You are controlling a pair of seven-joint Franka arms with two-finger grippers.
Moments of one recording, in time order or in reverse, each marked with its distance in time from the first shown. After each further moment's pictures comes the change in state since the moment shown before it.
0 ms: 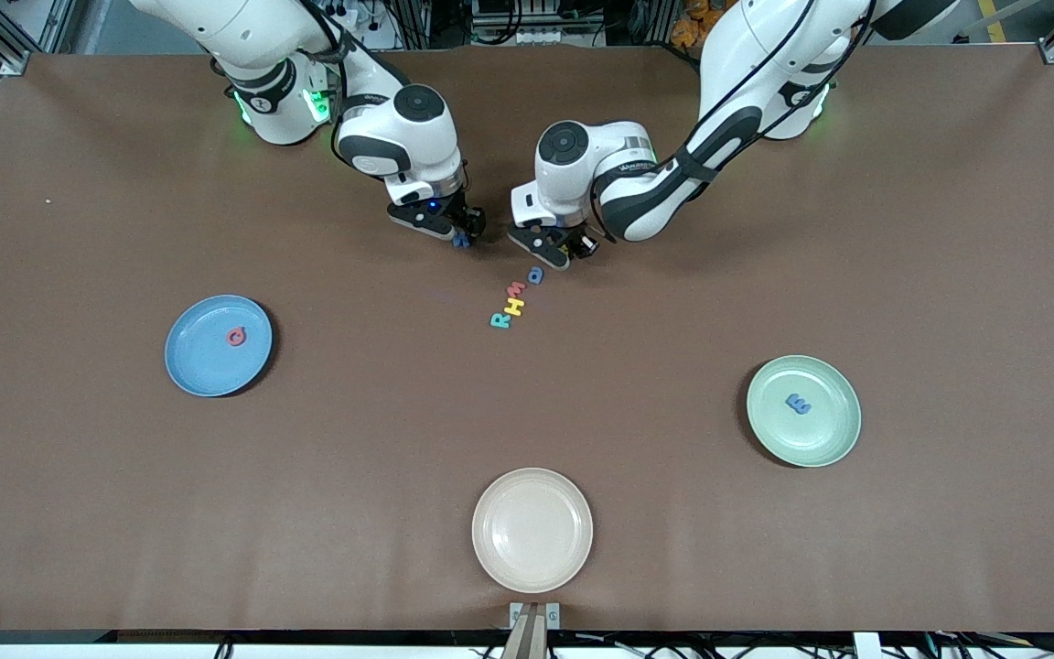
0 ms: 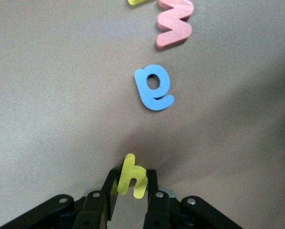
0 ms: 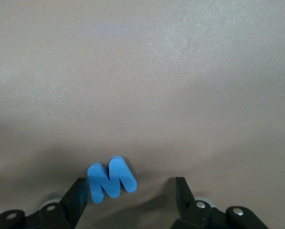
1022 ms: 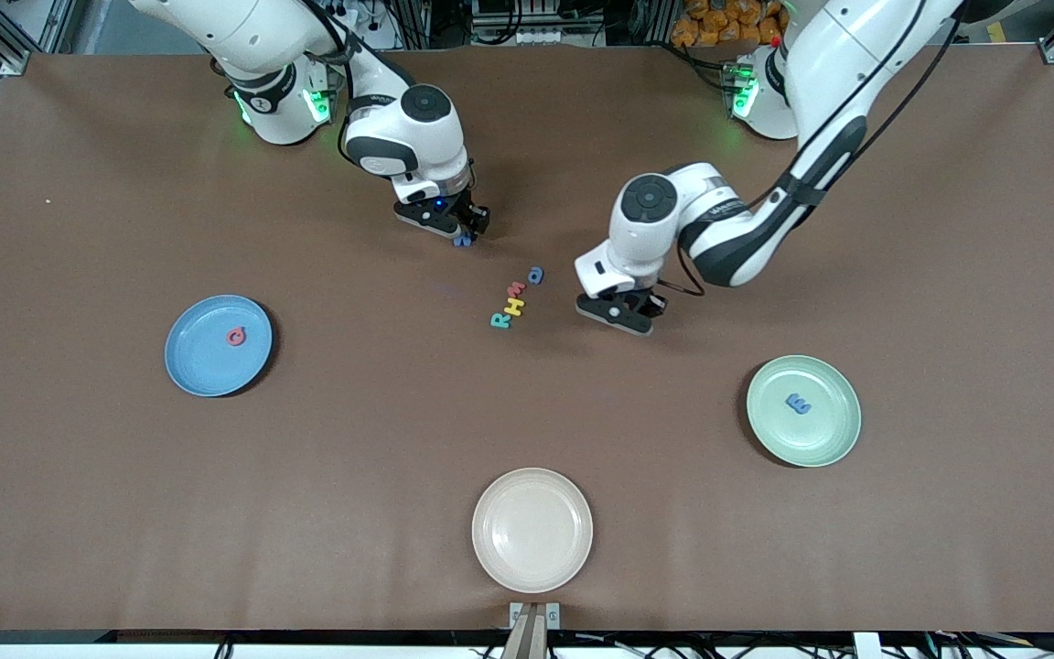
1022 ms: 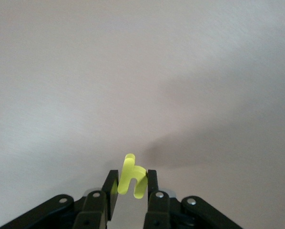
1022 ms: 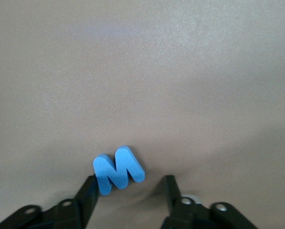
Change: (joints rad) left arm 0.275 -0.087 0.014 0.037 0.014 -0.001 0.068; right arm 0.020 0.027 0.000 0.021 0.000 -0.005 0.029
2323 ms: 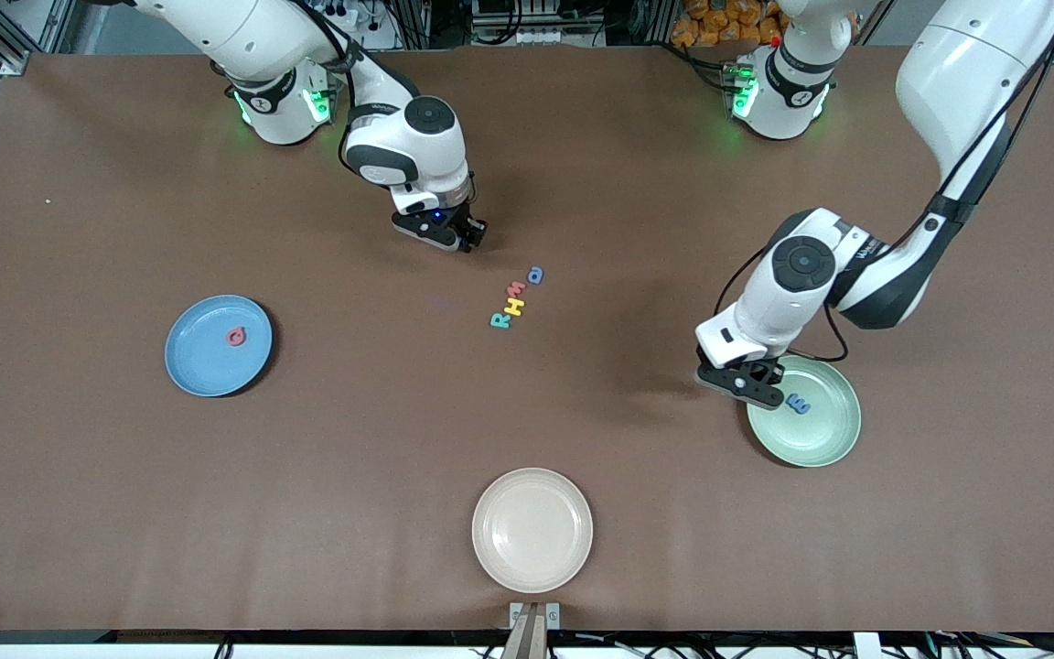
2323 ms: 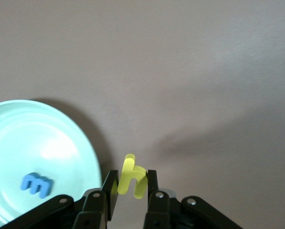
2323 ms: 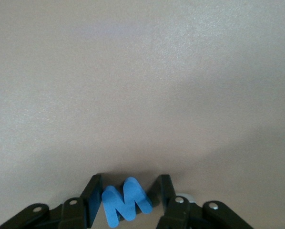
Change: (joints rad) left arm 0.303 -0.007 -0.002 0.078 0.000 -0.002 0.342; right arm 0.002 0.017 -0.021 0.053 -0.001 -0.058 -0.019
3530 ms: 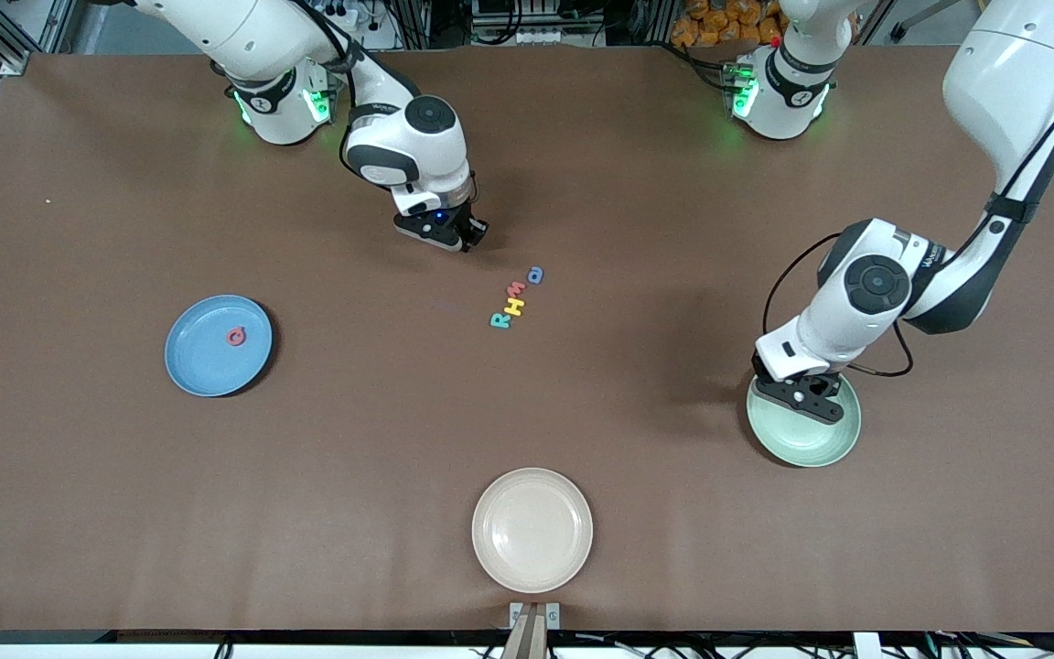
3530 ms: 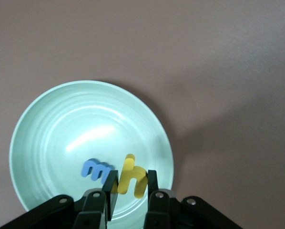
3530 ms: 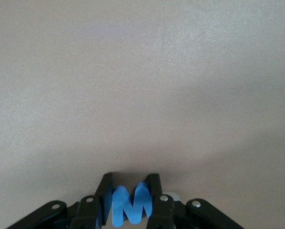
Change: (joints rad) left arm 0.135 0.001 -0.012 0.006 -0.022 -0.025 0.158; right arm 0.001 0.000 0.000 0.007 0.000 0.000 -0.035
